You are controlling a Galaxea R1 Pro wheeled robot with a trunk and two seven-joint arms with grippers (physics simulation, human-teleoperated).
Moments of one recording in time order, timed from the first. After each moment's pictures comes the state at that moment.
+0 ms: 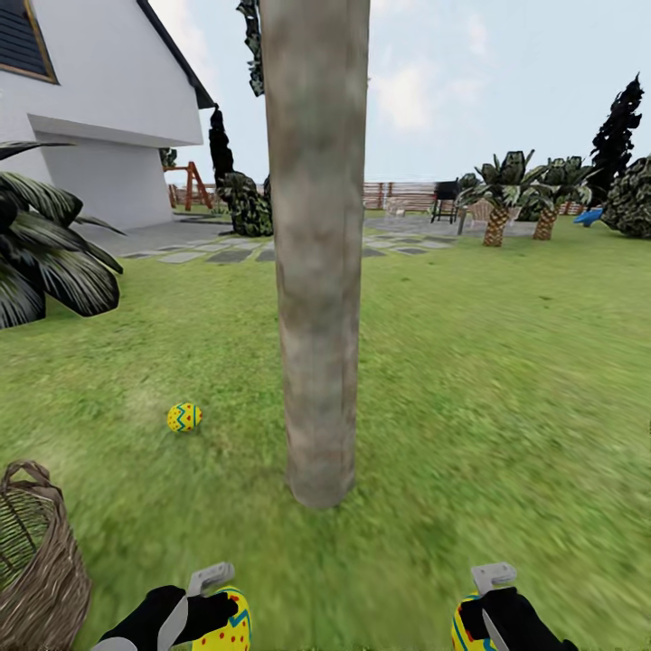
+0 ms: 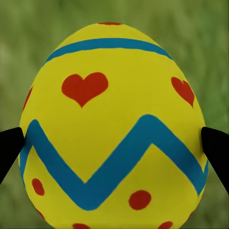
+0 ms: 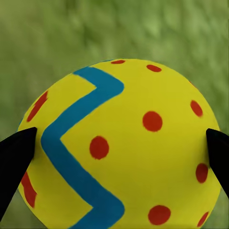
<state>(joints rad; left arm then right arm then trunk) -0.54 0.00 0.41 -0.25 -0.16 0.39 -0.16 -0.33 -0.12 0.08 -0.72 0.04 0.60 -0.08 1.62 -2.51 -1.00</state>
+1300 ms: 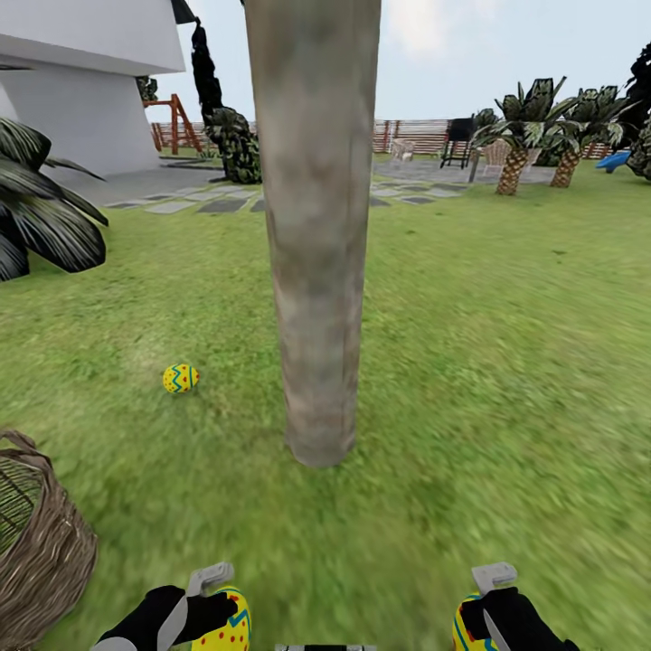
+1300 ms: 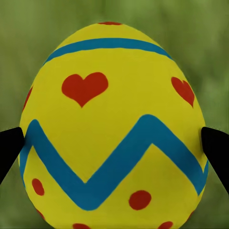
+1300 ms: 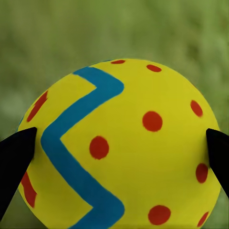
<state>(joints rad) -0.54 0.00 0.41 -0.25 -0.16 0.39 -0.16 -0.33 -0.12 0.08 -0.72 0.04 0.60 -0.08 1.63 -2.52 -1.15</state>
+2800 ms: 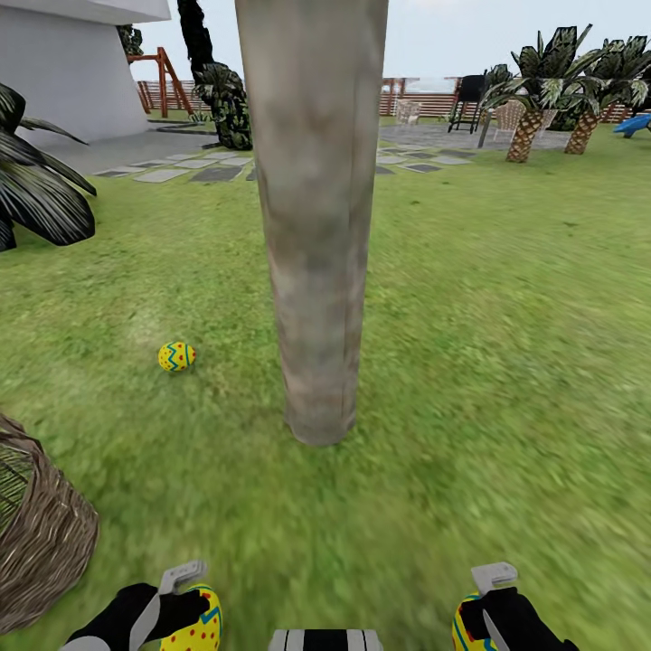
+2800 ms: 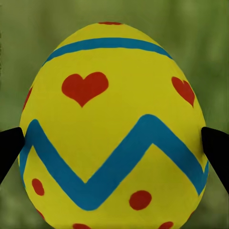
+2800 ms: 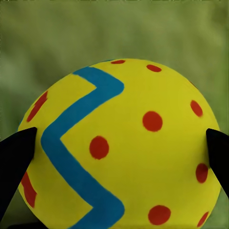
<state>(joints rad) -0.54 0.08 0.41 -0.26 -0.16 0.40 -0.16 -0.33 -0.12 0.08 -0.72 0.04 0.60 -0.08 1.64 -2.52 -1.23</state>
